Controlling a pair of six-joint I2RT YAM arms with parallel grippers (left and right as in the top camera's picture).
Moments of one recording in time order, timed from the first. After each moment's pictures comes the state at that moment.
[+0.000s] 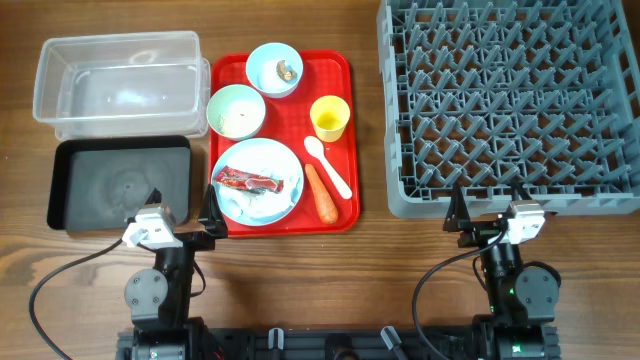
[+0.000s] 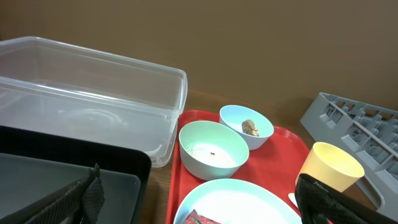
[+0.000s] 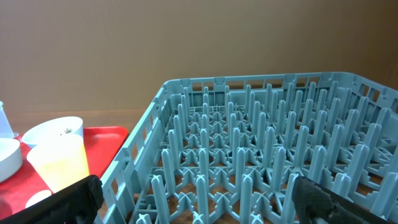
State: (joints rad) left arm 0.07 0.01 0.01 -0.07 0.07 -0.25; right arm 0.02 0.01 0.01 0.00 -0.05 0.07
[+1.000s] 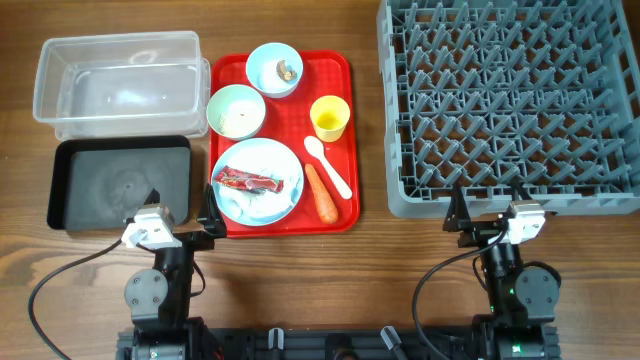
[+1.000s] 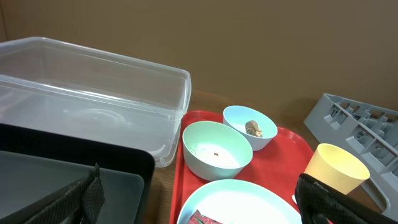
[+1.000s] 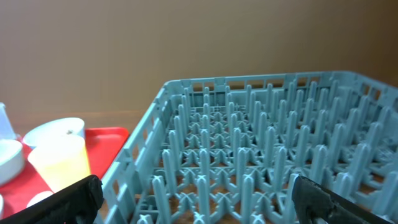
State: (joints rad) left arm 0.07 0.01 0.01 -0.07 0.05 -0.25; right arm 0.02 0.01 0.01 0.00 -0.06 0.08
